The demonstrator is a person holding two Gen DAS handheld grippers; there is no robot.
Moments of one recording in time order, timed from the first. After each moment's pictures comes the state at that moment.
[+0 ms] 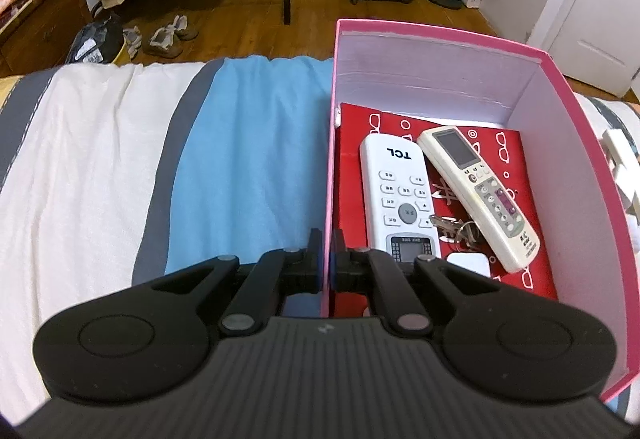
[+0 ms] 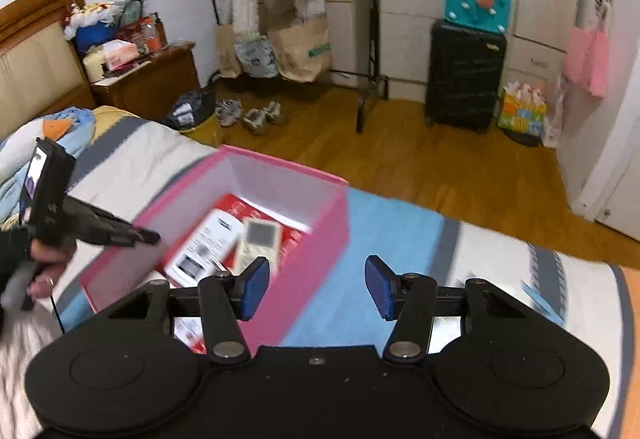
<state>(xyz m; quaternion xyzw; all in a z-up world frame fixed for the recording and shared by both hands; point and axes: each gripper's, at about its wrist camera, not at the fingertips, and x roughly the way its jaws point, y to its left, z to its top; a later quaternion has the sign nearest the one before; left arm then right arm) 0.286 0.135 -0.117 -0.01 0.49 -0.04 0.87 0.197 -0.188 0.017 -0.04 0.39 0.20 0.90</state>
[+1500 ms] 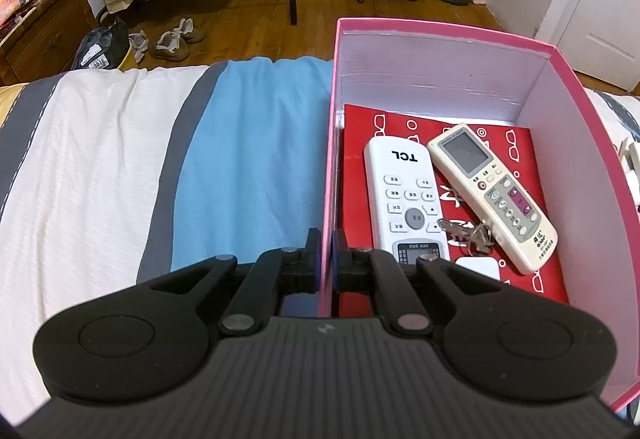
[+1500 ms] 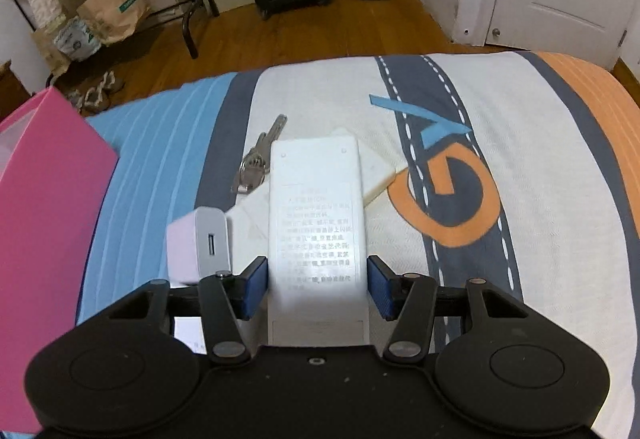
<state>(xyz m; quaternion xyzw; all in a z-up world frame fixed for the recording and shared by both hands) 0.292 0.130 -0.120 0.00 0.49 -0.03 0.87 0.252 -0.305 -0.141 0.08 0.50 -0.01 0.86</state>
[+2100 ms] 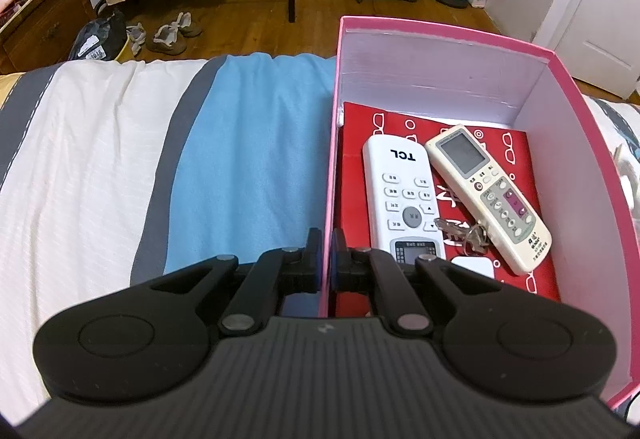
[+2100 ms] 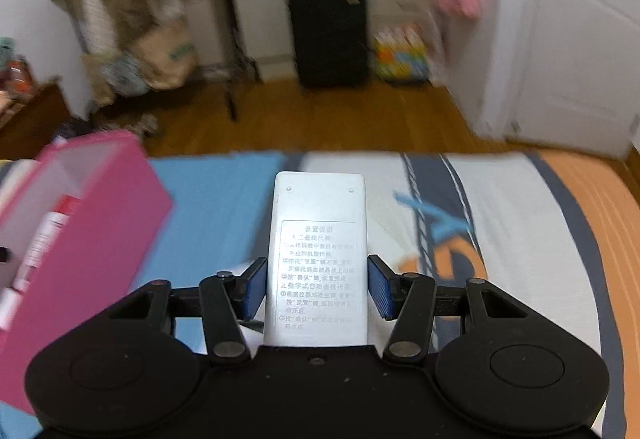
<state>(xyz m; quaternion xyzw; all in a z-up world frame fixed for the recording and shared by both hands) 0.291 0.134 -0.120 -0.01 0.49 -0.04 0.87 0.213 -0.287 -0.082 0.03 0.38 0.05 0.92</state>
